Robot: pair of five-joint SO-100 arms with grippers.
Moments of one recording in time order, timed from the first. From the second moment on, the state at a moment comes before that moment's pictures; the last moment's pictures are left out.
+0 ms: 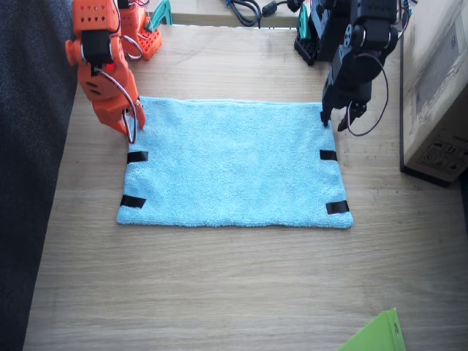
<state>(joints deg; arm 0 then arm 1) 79.8 85.3 113.0 80.0 101.8 95.8 73.6 99.5 85.0 73.9</state>
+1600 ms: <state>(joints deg) 78.7 78.5 107.1 83.1 104.4 100.5 74.6 100.4 84.2 74.2</state>
